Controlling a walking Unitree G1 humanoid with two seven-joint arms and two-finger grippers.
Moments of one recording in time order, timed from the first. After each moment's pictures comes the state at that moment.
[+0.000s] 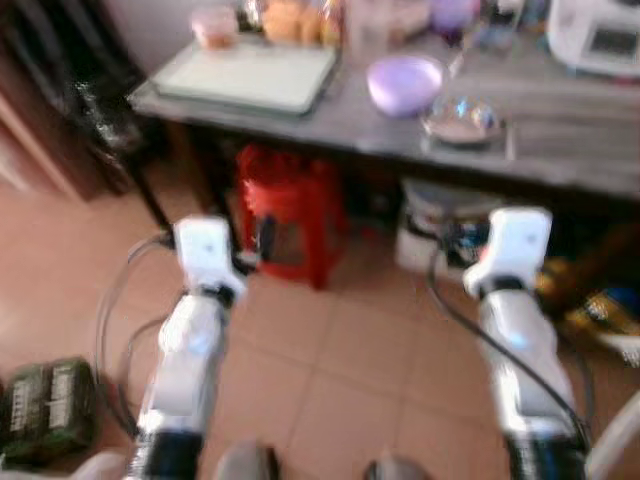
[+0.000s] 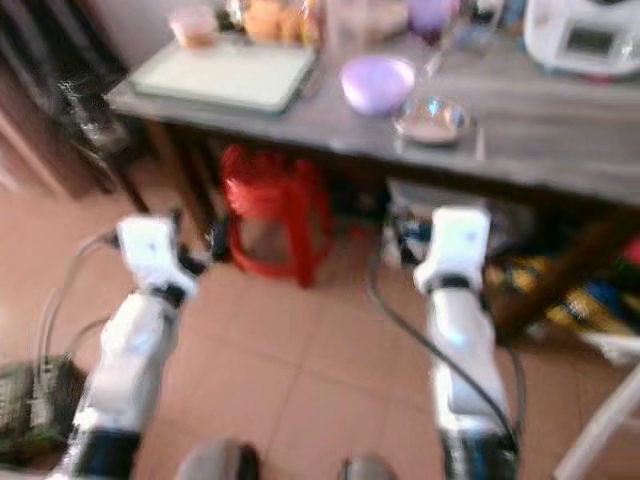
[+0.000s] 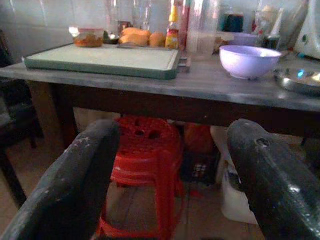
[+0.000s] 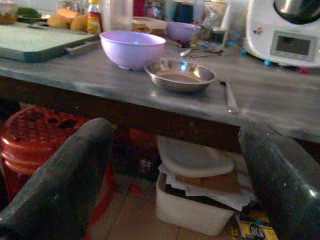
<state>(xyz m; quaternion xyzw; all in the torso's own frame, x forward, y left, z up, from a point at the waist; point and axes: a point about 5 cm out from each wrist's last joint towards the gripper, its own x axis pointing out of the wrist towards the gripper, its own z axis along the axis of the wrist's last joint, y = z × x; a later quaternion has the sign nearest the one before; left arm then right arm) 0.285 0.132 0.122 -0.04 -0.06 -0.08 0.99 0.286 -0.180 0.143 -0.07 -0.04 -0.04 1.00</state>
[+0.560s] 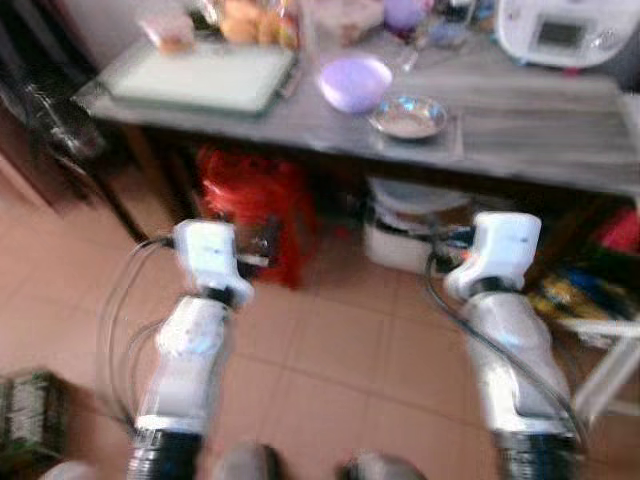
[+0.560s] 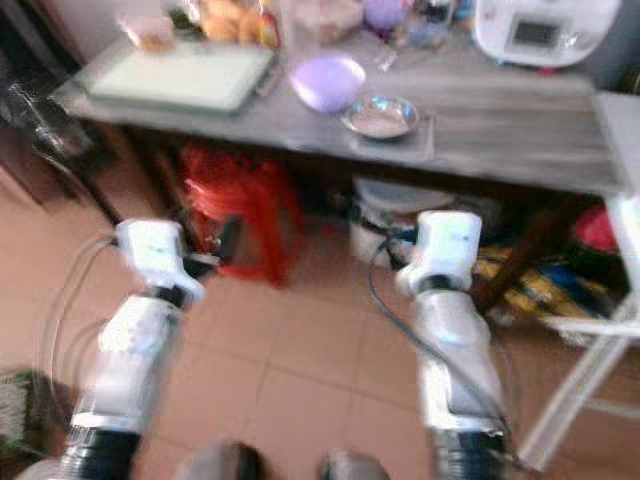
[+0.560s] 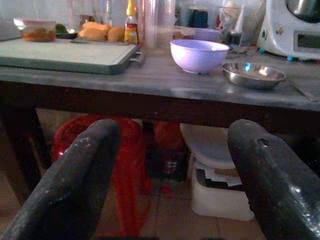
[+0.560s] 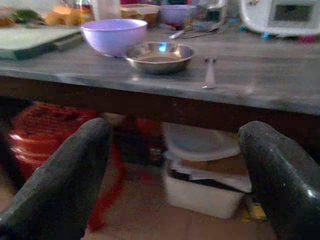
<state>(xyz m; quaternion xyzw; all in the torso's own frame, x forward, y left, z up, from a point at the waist) 0.284 0.135 0.119 -0.05 -0.06 -0.09 0.99 0.286 -0.161 0.135 0.01 -0.02 0.02 1.00</state>
